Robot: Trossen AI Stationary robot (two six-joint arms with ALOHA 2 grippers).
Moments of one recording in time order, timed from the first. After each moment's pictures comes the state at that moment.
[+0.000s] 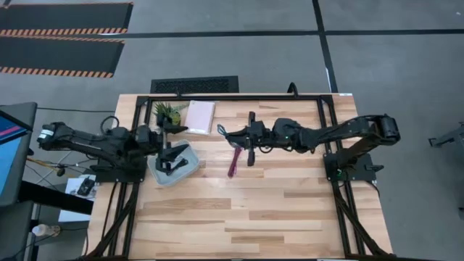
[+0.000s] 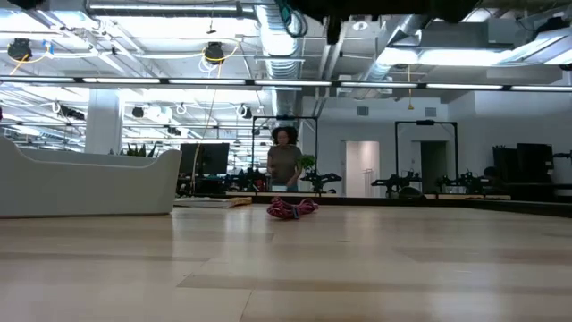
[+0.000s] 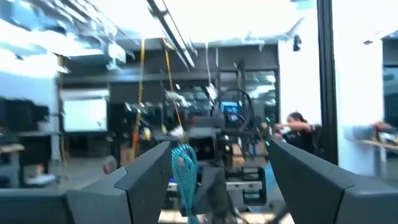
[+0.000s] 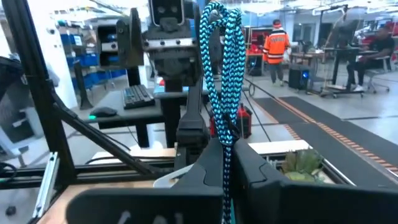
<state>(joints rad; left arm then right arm) -0.16 0.76 0.50 0.67 -0.23 0.10 -0.03 1.49 0.93 0.66 0.02 0.05</state>
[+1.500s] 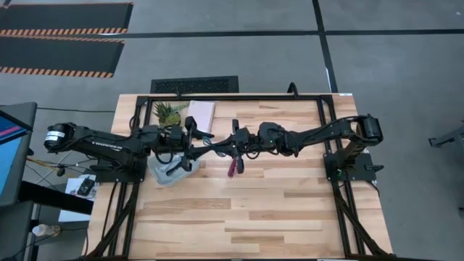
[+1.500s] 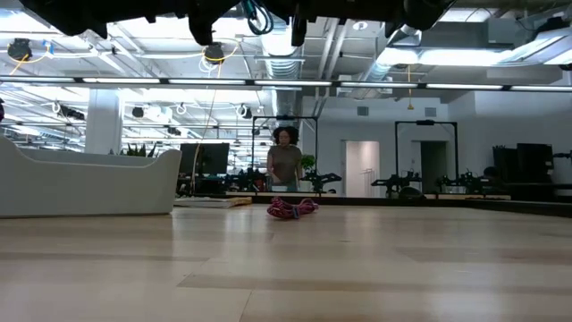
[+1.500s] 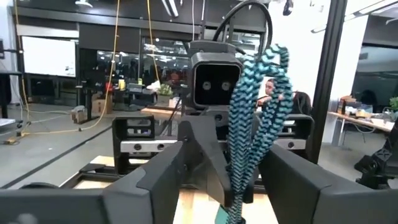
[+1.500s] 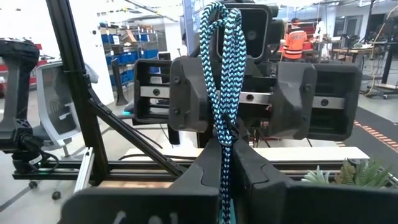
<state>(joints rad) 0.02 1.08 0.51 0.79 0.02 -0.10 -0.01 1.67 1.07 0.70 -0.11 0.08</state>
